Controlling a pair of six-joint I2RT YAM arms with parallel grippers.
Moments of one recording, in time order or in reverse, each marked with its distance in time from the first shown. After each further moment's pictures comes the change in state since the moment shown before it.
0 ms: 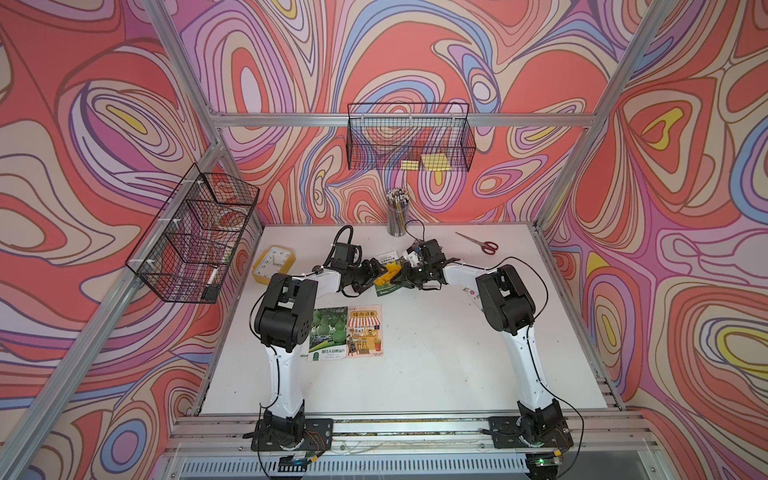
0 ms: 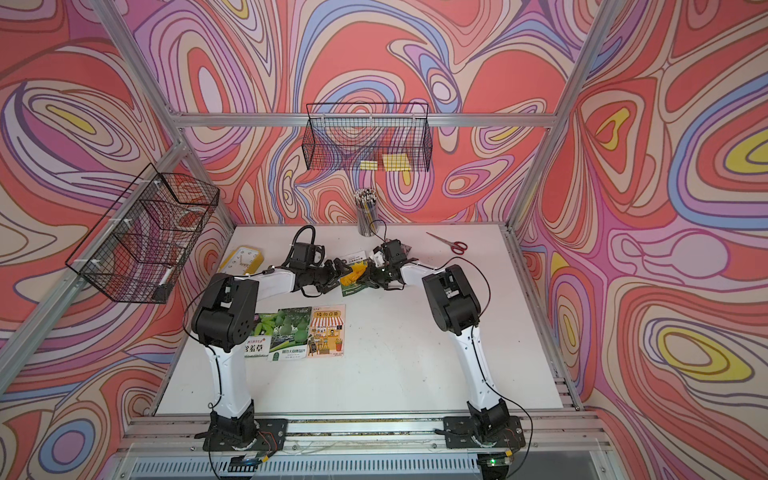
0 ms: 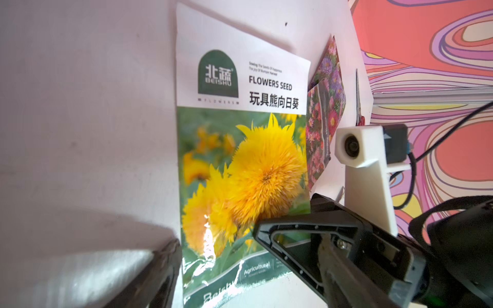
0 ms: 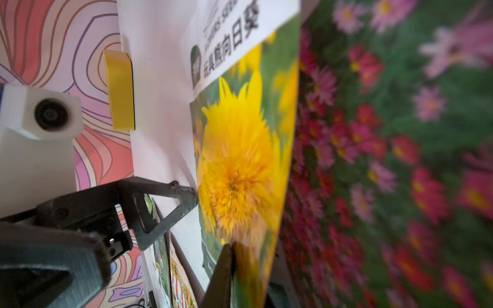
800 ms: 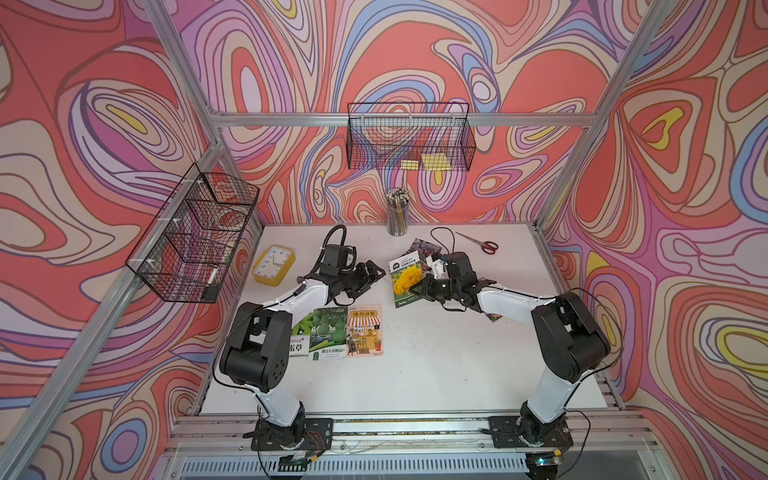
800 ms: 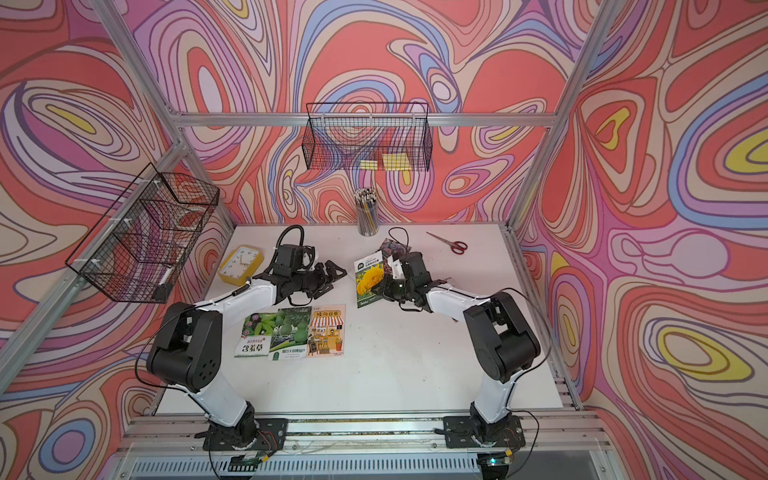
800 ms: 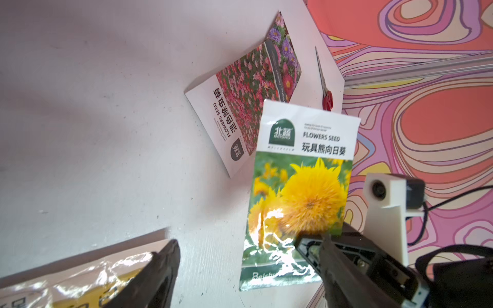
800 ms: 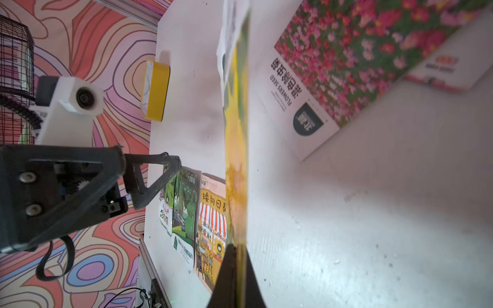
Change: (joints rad) left arm -0.027 -0.385 -0.222 -0.092 -0.017 0.002; right arm 0.066 -0.642 -0.693 0.230 0.196 0.084
